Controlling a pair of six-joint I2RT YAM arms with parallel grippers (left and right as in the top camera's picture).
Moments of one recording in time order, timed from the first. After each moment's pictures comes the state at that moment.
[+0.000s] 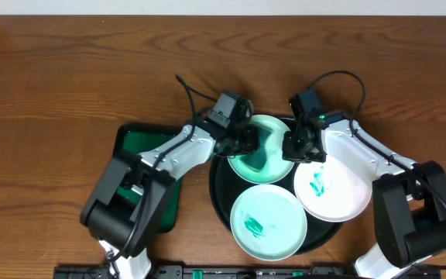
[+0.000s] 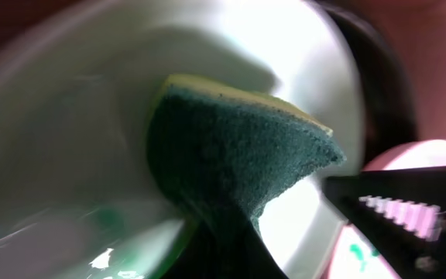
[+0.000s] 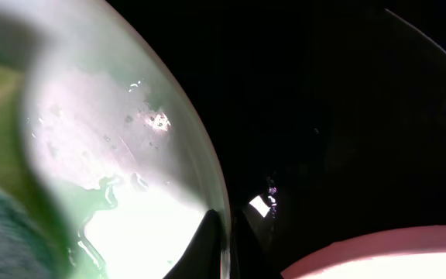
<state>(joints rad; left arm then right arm) -0.56 1.90 1.09 -0.22 0.47 -0.62 0.36 1.79 1.06 -0.69 -0.08 0.49</state>
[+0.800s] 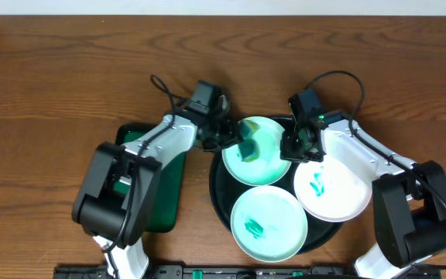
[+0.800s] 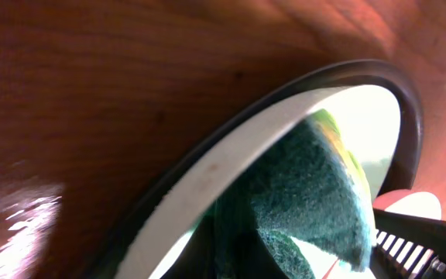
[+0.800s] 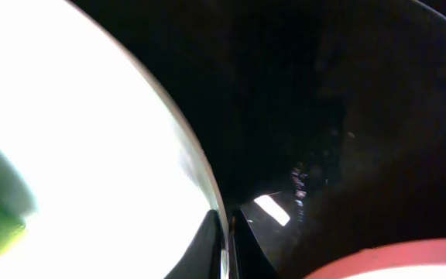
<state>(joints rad) -0.39 1.91 1.11 -0.37 0.52 -0.71 0.36 1.79 1.06 -0.68 -0.12 0.49</state>
